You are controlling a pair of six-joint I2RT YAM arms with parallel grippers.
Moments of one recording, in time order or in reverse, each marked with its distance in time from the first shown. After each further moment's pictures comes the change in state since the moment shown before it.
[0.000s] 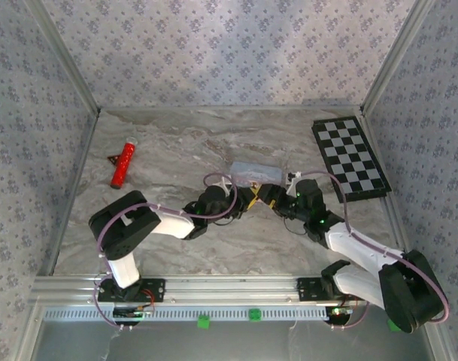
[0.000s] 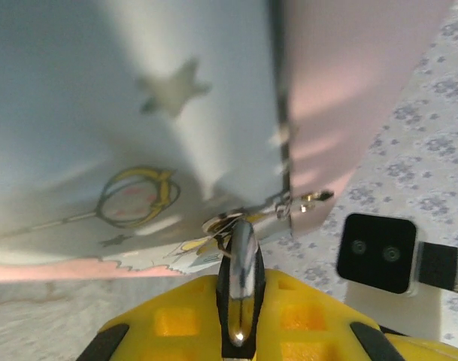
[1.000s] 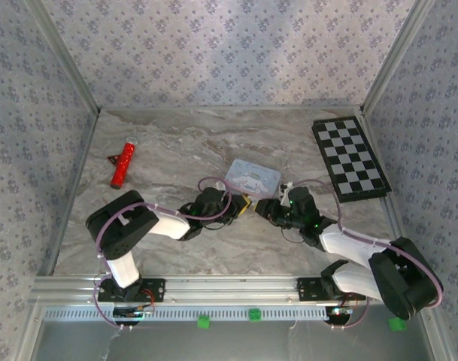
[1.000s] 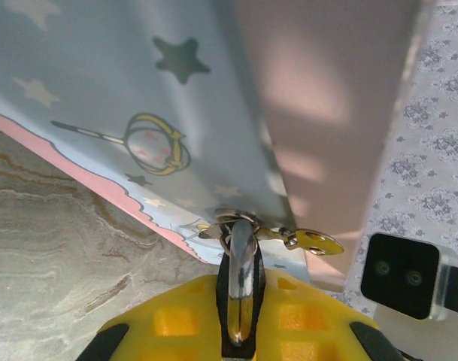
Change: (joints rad) left arm 0.033 -0.016 -0.053 -0.105 0.029 0.050; right arm 0.063 0.102 -0.071 0.068 -0.006 -0.013
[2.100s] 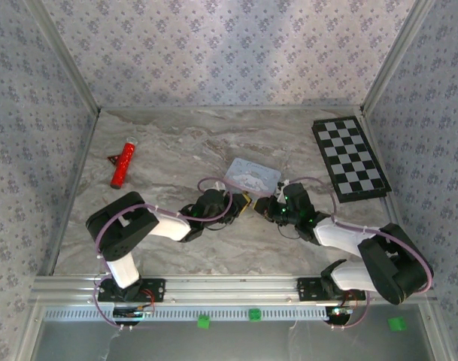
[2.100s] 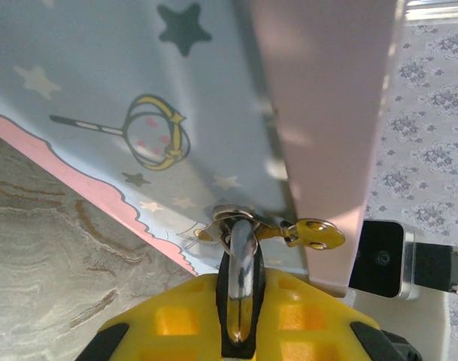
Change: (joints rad) left arm -0.030 -0.003 0.000 0.012 -0.080 0.001; right arm 0.006 0.109 0.053 0.029 0.012 0.031
